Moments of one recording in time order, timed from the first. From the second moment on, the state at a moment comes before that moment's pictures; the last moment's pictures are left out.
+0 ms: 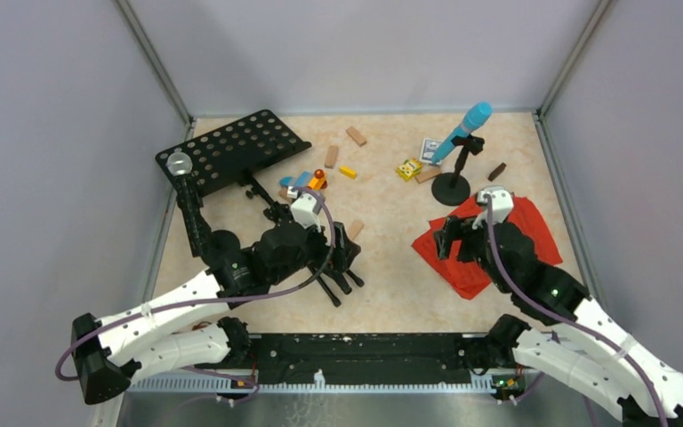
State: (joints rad) left arm -0.99 0.90 0.76 -0.29 -0.23 -0.60; right arm 0.79 0.54 0.73 -0.57 0.45 0.36
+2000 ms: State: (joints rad) left arm -0.74 0.77 0.66 -0.38 -0.16 -0.45; right arm 0.11 1.66 0.68 0.88 0.03 0.13
